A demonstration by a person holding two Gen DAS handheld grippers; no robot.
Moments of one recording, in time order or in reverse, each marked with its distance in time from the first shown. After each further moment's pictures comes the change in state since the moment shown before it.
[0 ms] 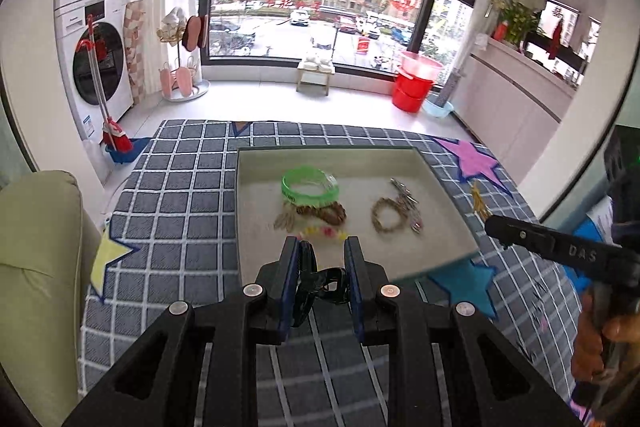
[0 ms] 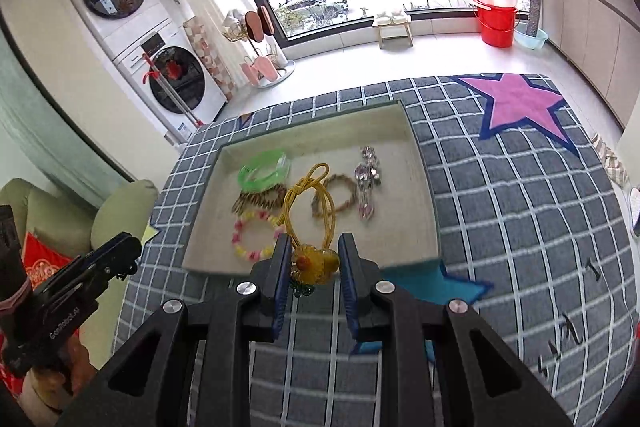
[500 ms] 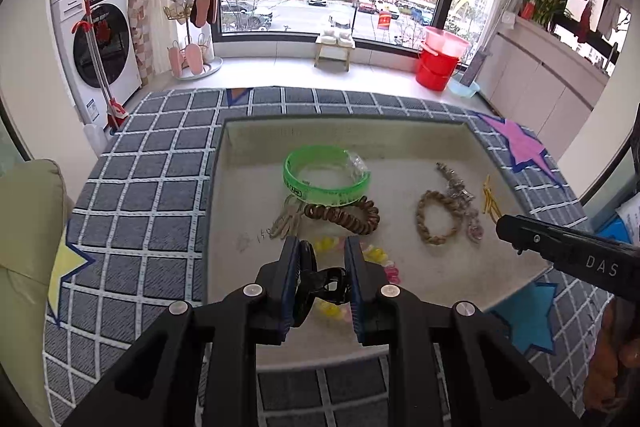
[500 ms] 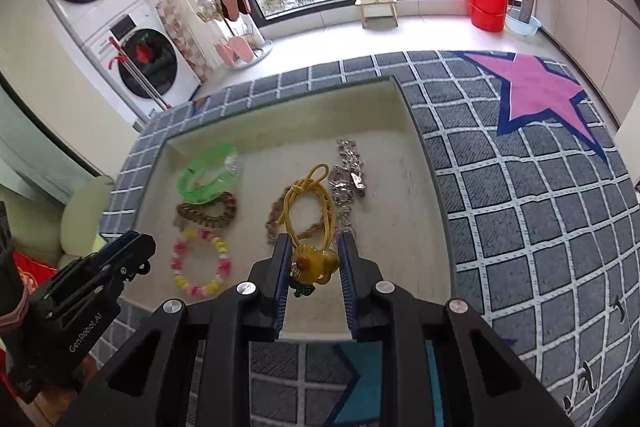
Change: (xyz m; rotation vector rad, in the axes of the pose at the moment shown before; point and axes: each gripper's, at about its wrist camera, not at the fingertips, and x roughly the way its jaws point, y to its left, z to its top) left arm 0.097 -0.002 -0.002 -0.002 0.080 0.081; right arm 0.085 -0.021 0.017 0.009 0.077 -0.082
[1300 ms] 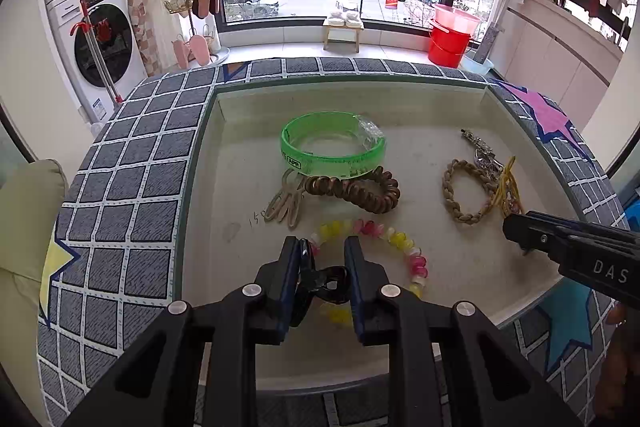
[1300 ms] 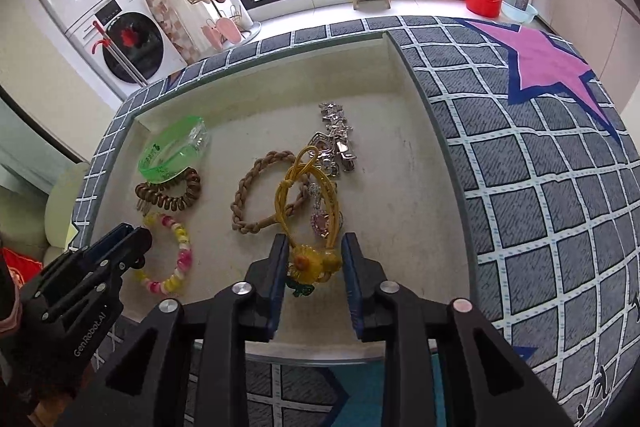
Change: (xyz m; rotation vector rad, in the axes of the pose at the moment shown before) left arm 0.031 -0.010 -0.010 0.043 0.053 0.068; right arm 0.031 -0.006 -0.009 0.006 0.059 -0.028
